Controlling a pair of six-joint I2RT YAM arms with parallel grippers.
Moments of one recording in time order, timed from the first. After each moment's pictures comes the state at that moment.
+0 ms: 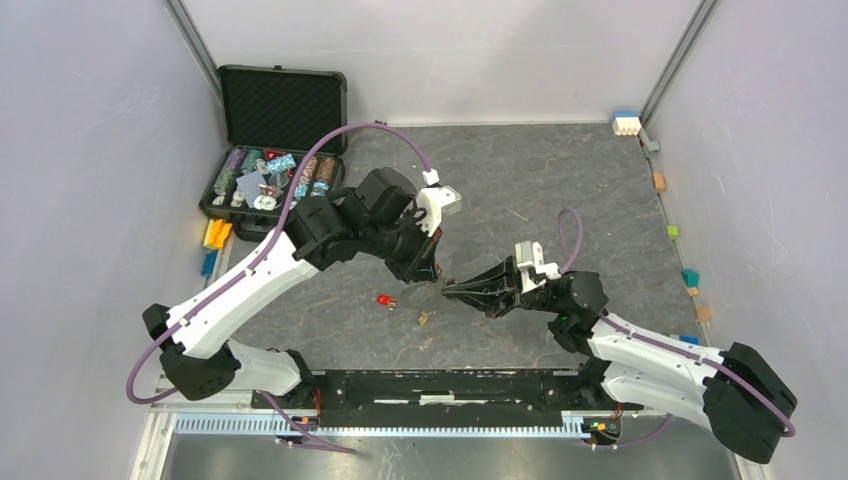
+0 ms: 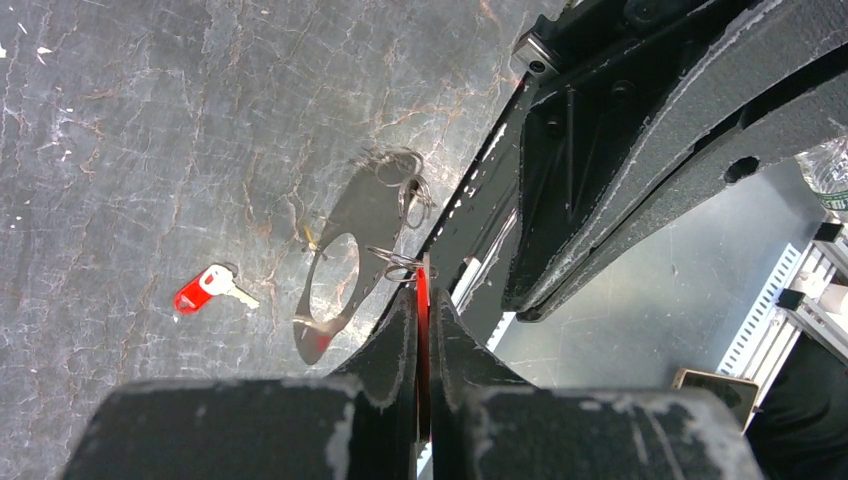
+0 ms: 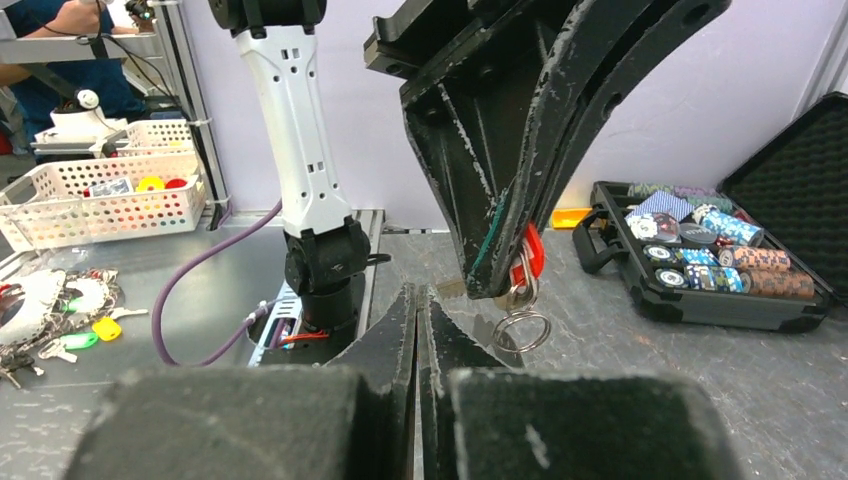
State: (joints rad) left arm -0.94 1.34 1.58 -1.08 0.28 -0.17; right arm 0.84 0.96 0.33 1.09 -0.66 0.28
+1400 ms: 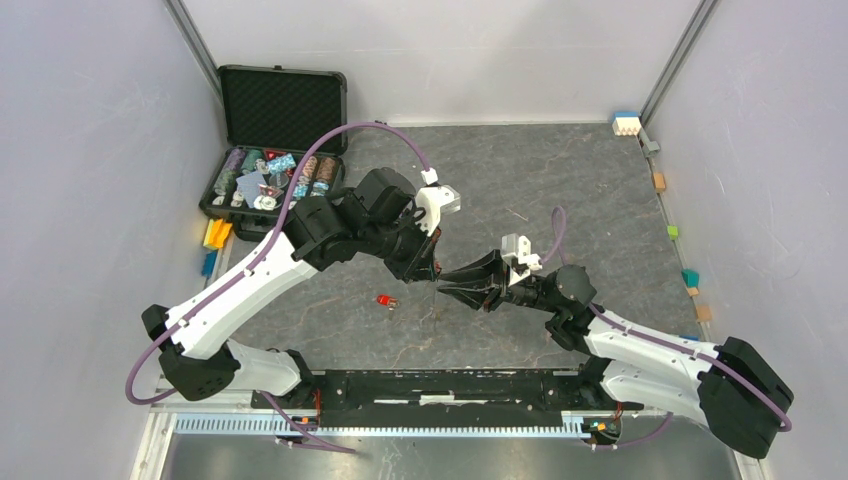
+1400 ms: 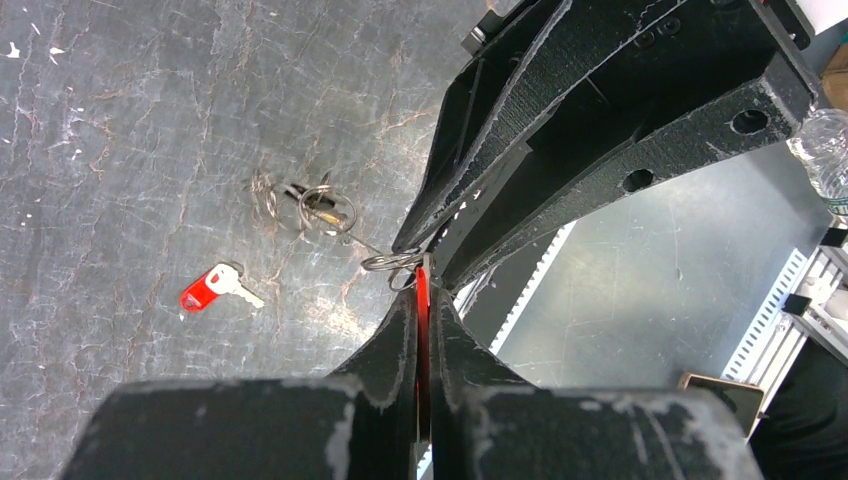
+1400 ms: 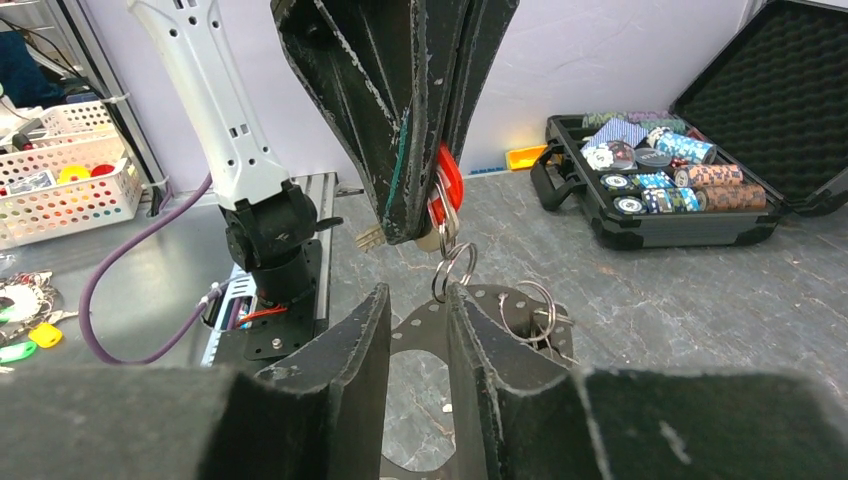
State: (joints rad) left arm -0.94 1.34 1.58 -1.08 0.27 -0.17; right arm 0.84 0.99 0.34 0.95 -0.56 0.22
